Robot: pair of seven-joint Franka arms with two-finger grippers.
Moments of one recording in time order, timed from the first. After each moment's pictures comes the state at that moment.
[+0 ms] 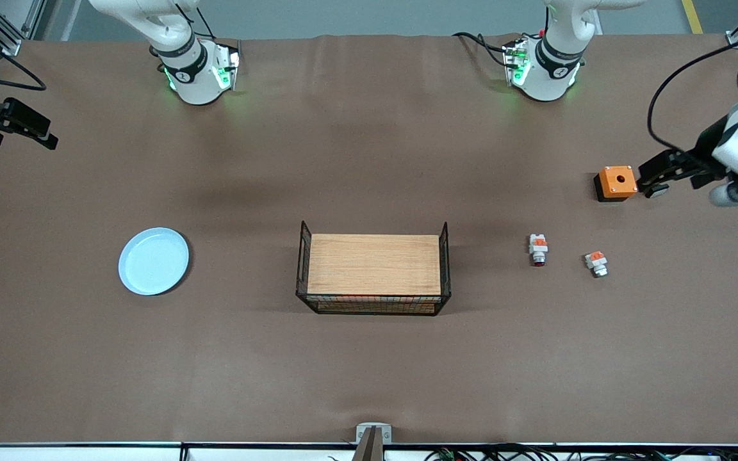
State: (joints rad) left arm -0.04 0.02 -0.03 -1.69 -0.02 1.66 -0.11; right arm 0.05 -0.13 -0.09 -1.65 0.02 1.50 0.05
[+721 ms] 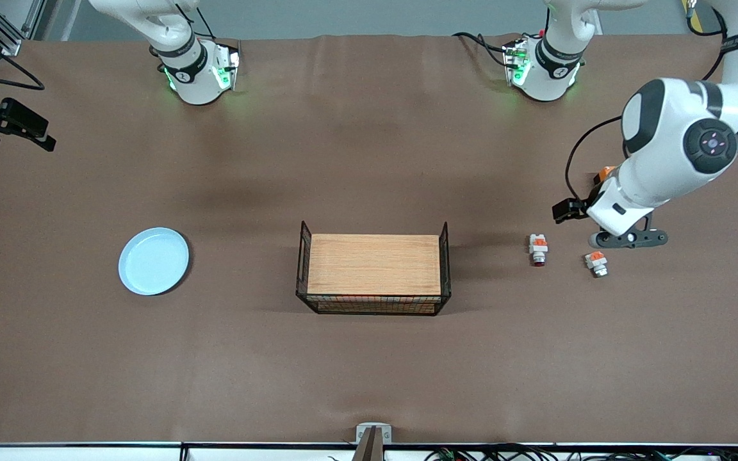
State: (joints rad) left arm -0.06 0.13 -0.11 -2.04 -0.02 2.08 -0.17; right arm 0.04 -0.13 -0.09 -1.65 0.01 1.52 0.01
